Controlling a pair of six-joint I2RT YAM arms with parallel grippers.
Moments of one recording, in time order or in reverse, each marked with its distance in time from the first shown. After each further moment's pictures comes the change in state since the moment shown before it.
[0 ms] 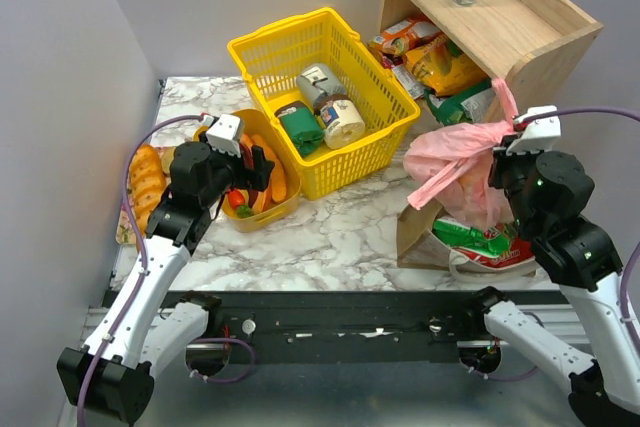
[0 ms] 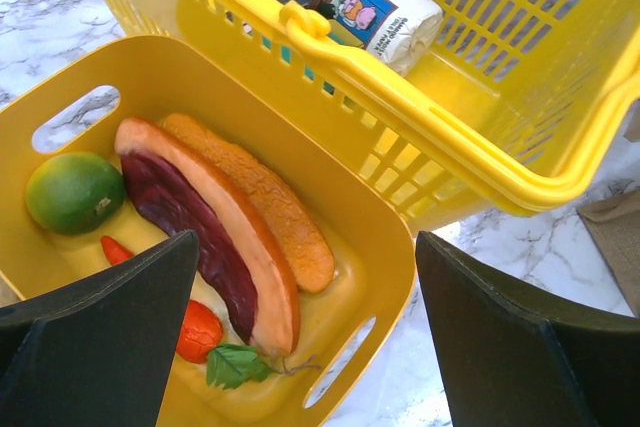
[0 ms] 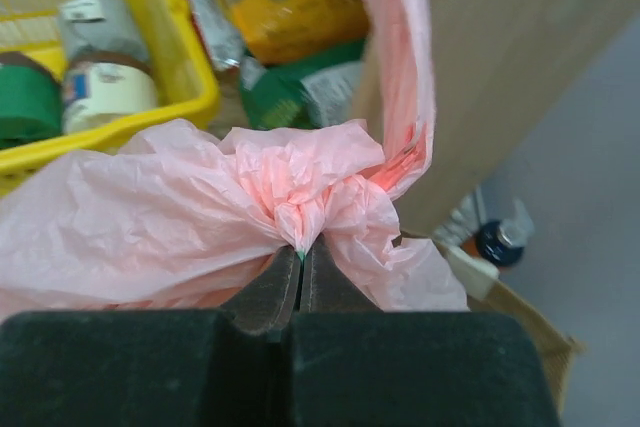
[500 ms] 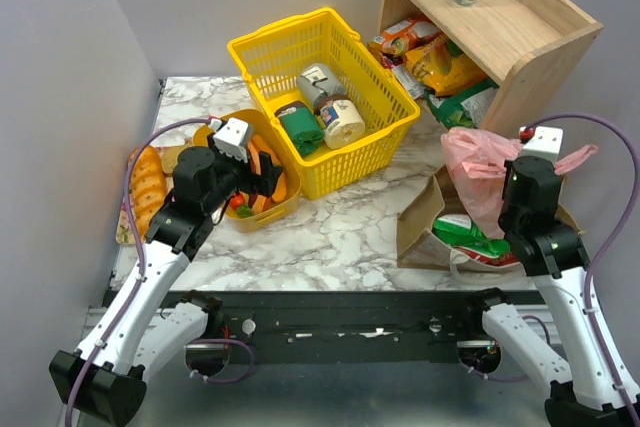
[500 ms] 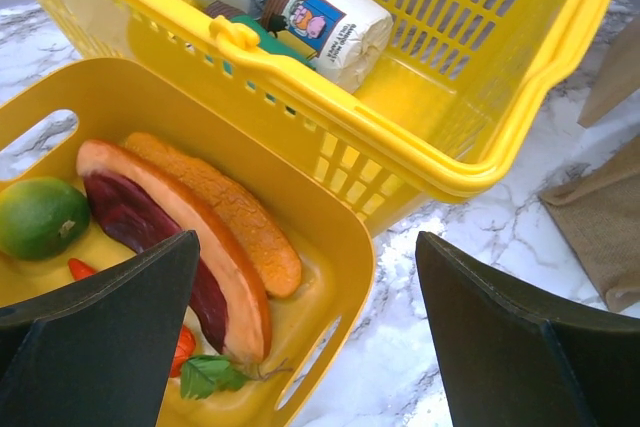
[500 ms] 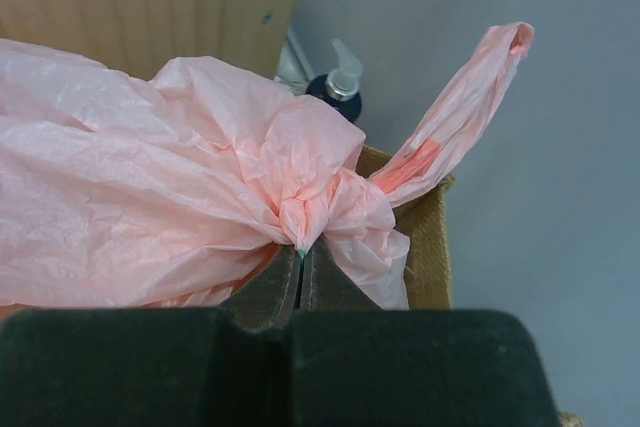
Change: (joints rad) left arm -0.077 -0.032 0.000 0.001 0.004 0.000; right arm -0.264 -0.058 -0.284 0.027 0.266 0.039
